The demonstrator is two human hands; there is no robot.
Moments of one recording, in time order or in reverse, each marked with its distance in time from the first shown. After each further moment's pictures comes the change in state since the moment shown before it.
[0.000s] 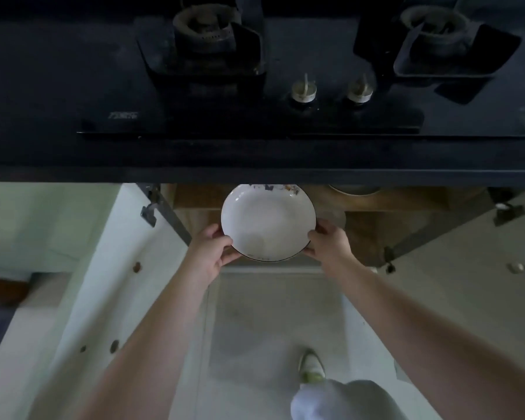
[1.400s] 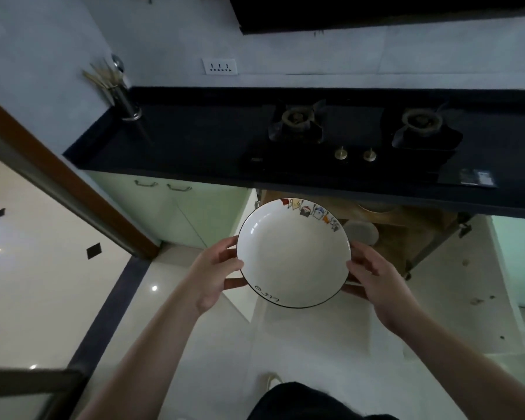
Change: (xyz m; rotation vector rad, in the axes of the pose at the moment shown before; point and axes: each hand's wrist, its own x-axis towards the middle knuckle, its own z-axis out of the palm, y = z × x) left_hand -0.491 0.088 -0.091 0.154 -0.087 0.275; right_hand -0.431 -0.115 -0.109 -0.092 -0.428 -0.242
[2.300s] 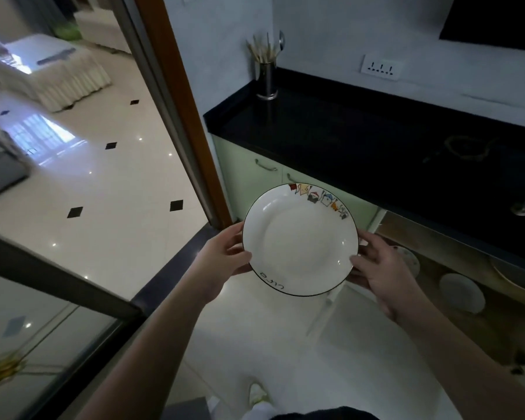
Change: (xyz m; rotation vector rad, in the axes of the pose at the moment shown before) left_hand -0.058 -0.003 -0.278 -0.064 0.333 0.127; right_hand 0.060 -0.018 0.307 -0.135 -0.303 -0.075
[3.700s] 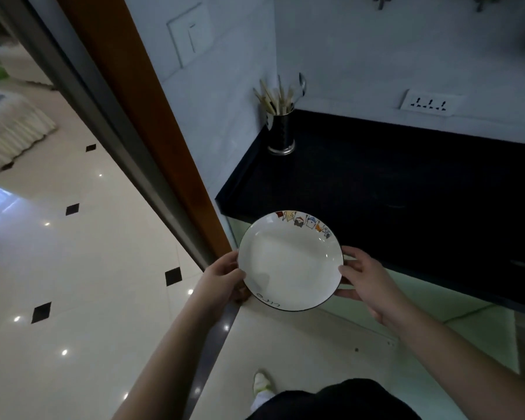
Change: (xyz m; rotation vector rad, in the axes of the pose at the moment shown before) left_hand 0.383 0.090 -0.241 0.026 -0.062 -0.170; right_hand 0.367 -0.058 0.233 0.042 0.153 0.168
